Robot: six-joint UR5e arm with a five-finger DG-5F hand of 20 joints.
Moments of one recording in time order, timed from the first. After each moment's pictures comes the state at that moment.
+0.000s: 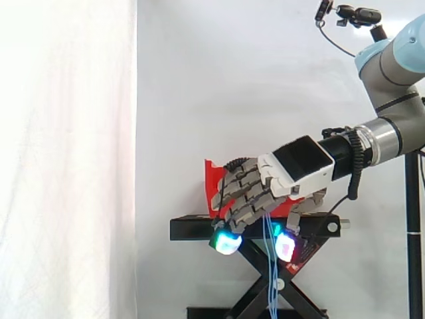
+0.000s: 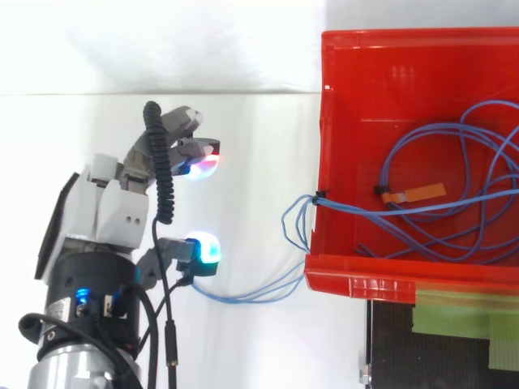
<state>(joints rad) -0.04 -2.24 -1.03 -3.37 -1.81 -2.49</state>
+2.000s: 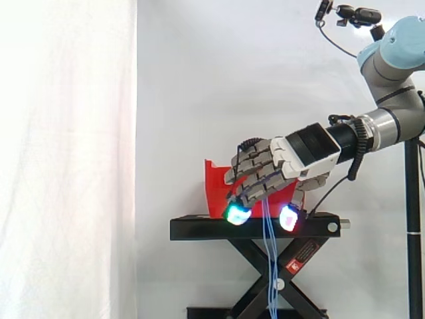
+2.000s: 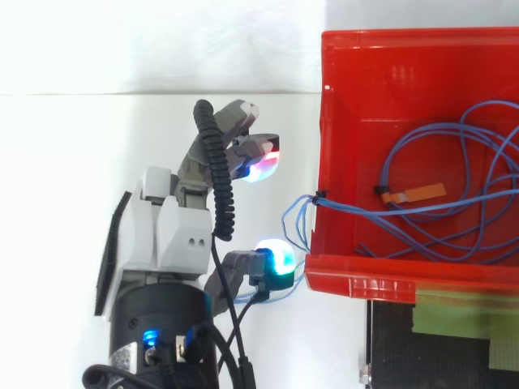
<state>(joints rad) -0.17 -2.21 -1.00 -3.43 -1.93 -2.68</state>
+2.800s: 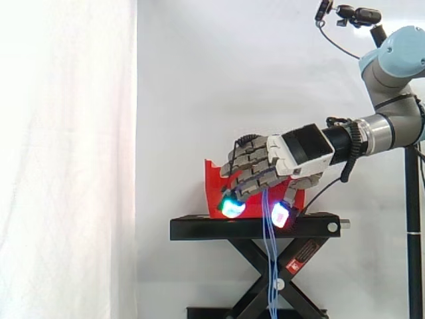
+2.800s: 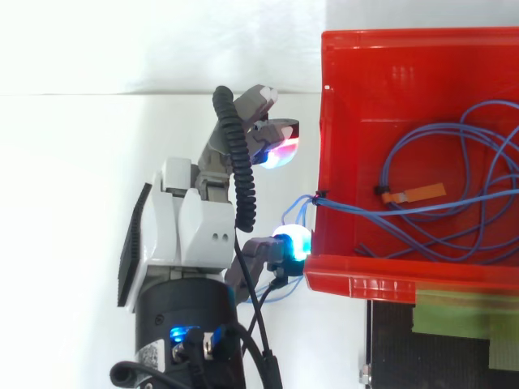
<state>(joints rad) -0.19 -2.21 -1.02 -3.33 -1.95 -2.68</state>
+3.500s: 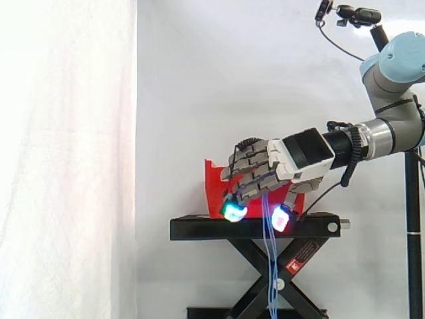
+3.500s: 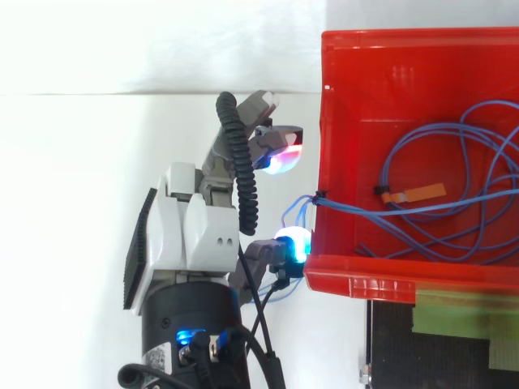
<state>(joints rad) -0.19 -2.21 -1.04 -3.31 -1.95 -2.68</state>
